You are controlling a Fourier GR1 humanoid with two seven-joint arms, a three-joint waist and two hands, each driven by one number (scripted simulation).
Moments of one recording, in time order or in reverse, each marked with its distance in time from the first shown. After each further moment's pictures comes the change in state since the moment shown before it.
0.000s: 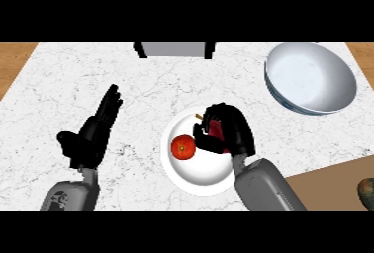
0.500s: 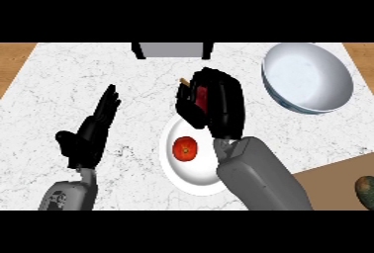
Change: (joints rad) left arm 0.001 0.005 0.010 0.004 -0.002 -0.003 0.000; right arm -0.246 0.003 0.055 -0.069 0.211 -0.267 0.199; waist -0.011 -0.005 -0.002
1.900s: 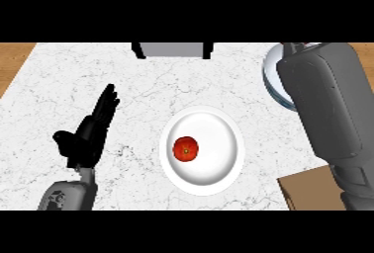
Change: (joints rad) left arm -0.002 -0.007 0.015 -0.004 -0.007 -0.009 -0.001; right arm -0.424 -0.241 -0.394 0.279 0.211 0.393 0.213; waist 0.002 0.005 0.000
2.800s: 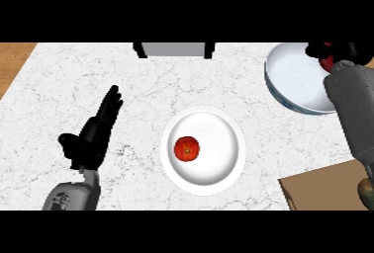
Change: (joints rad) left arm 0.010 -0.019 -0.015 -0.008 -0.015 -0.001 -0.002; right arm 0.127 -0.165 -0.184 0.456 -0.041 -0.192 -0.382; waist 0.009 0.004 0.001
